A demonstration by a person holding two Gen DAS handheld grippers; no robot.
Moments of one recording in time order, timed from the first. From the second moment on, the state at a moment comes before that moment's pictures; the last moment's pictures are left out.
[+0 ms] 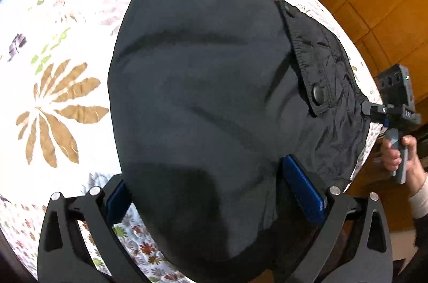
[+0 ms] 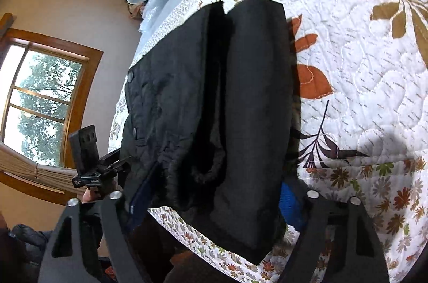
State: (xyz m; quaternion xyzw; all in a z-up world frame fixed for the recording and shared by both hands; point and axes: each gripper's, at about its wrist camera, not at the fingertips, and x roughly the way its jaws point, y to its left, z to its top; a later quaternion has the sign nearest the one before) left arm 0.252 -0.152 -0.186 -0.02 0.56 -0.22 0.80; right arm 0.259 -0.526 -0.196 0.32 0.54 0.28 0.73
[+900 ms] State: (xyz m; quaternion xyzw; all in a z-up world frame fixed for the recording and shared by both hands) left arm 0.289 -0.078 -0.174 -0.06 0.52 -0.16 0.84; right arm 0.304 -0.417 -0.167 0.27 0.50 0.38 0.74
